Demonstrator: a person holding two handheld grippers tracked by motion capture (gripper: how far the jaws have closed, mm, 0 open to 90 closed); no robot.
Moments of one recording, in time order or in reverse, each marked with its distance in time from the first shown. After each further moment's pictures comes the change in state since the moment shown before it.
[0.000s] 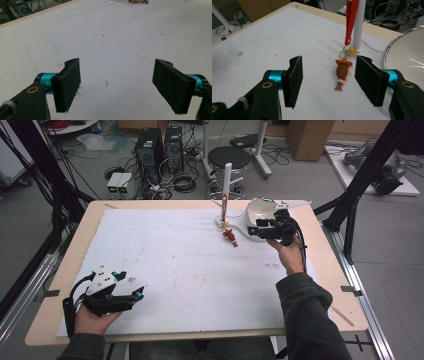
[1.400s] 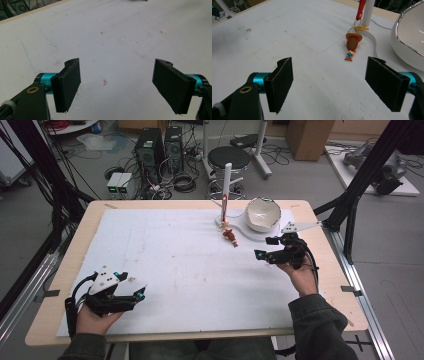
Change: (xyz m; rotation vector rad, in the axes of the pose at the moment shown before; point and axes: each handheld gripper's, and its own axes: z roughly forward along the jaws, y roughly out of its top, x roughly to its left) left arm -0.002 -0.001 0.003 0.014 -0.004 -0.008; right arm 0.028 -0.047 -0.032 0.042 0.000 -0.063
